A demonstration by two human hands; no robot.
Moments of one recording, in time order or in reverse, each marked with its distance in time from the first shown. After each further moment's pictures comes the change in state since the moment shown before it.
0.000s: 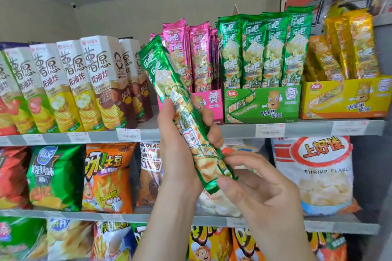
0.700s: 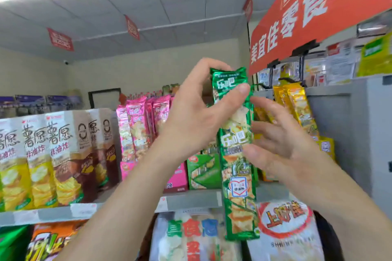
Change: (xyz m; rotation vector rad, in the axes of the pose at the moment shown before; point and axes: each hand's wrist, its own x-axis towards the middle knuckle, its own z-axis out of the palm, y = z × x) left_hand 0.061 0.056 0.148 0.699 -0.606 0.740; right_hand 0.123 -0.108 -0.094 -0.252 -0.289 -0.157
